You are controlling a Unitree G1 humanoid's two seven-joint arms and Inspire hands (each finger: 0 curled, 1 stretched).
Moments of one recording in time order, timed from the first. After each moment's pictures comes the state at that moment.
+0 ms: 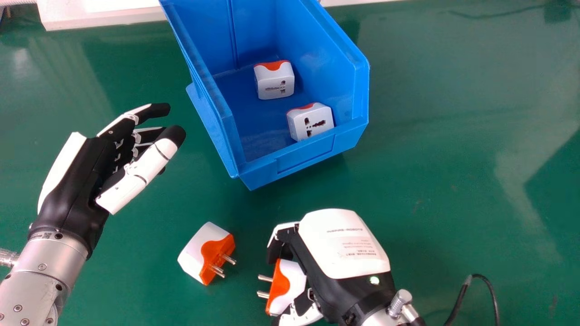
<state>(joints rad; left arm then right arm) 0.21 0.37 0.23 -0.46 0.01 0.29 -0.26 0.21 -0.16 0.68 -0.28 -1.14 0.28 0.09</state>
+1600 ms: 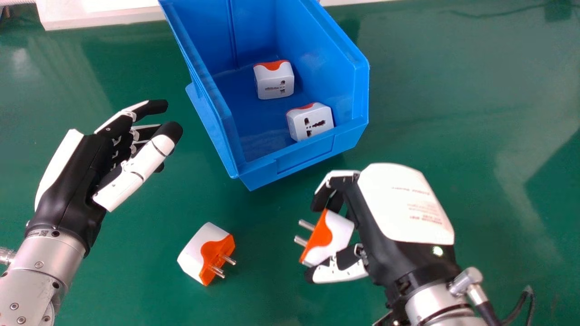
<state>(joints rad) 0.20 0.37 0.24 -0.46 0.01 0.29 -0.27 0.29 -0.14 0.57 -0.60 -1.17 0.38 0.15</state>
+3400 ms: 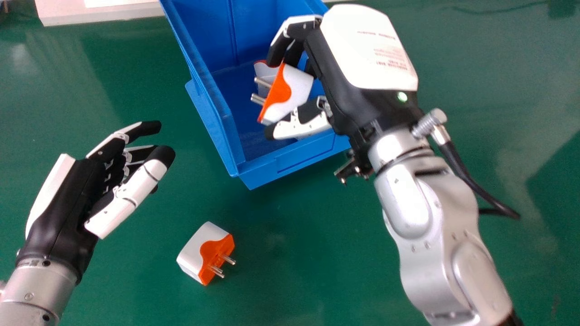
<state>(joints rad) 0.34 0.35 0.26 -0.46 -0.02 0.18 -0.27 -0.44 -0.05 0.38 -0.12 -1.01 0.27 0.10</state>
